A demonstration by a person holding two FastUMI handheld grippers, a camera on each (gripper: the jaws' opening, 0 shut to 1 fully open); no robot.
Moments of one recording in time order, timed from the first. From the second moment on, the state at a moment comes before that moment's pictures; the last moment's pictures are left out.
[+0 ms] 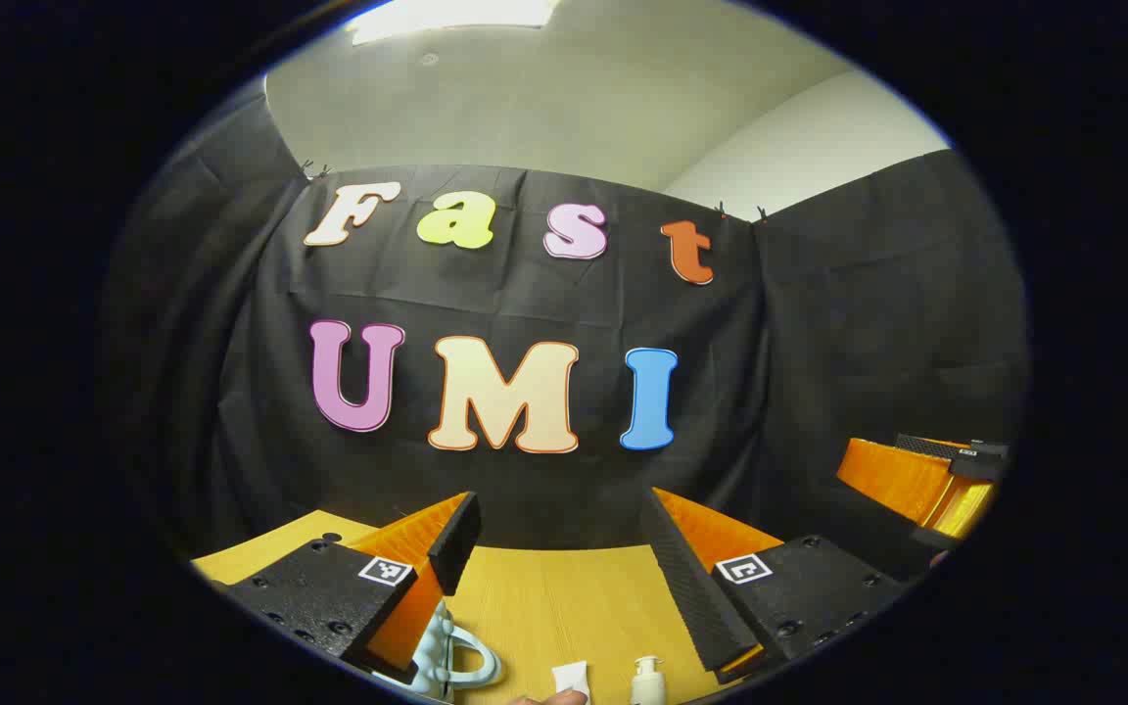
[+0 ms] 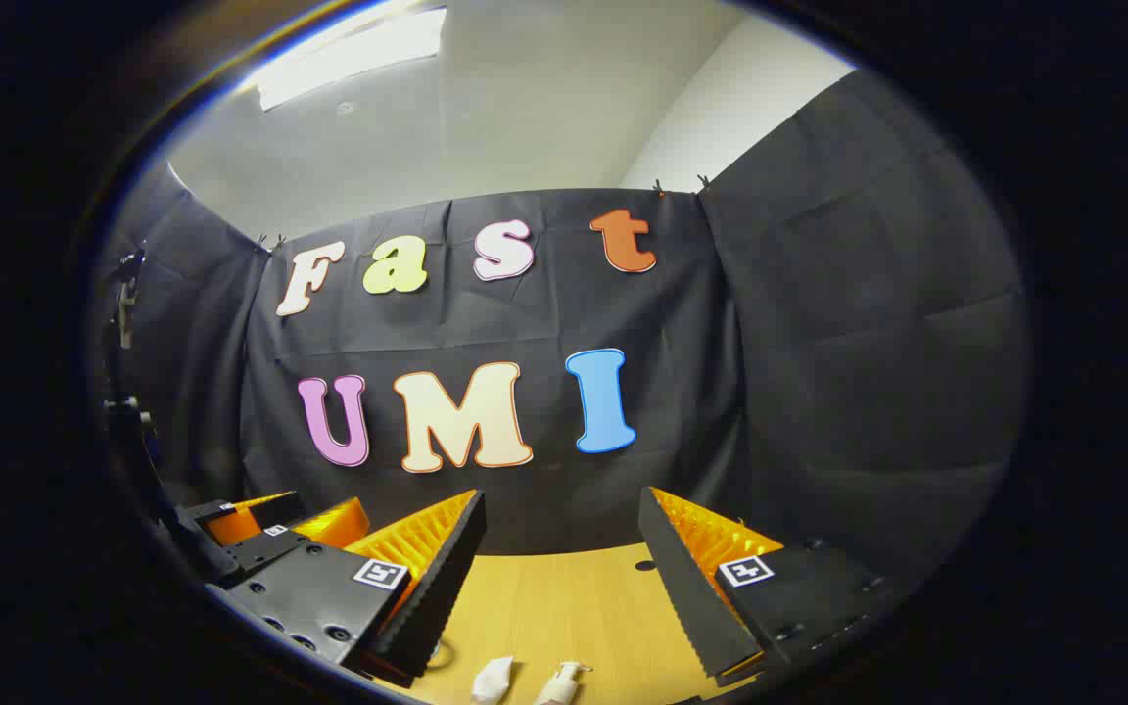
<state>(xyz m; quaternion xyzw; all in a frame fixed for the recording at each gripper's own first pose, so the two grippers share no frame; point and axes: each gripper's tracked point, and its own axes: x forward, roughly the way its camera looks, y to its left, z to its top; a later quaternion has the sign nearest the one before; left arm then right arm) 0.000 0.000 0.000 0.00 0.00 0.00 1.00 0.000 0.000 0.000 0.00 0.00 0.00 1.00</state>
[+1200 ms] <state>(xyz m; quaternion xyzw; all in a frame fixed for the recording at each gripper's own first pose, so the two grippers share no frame) -0.018 0.008 -0.014 0.06 0.01 0.11 0.99 0.006 -0.022 -0.021 -0.03 0.01 0.11 0.99</state>
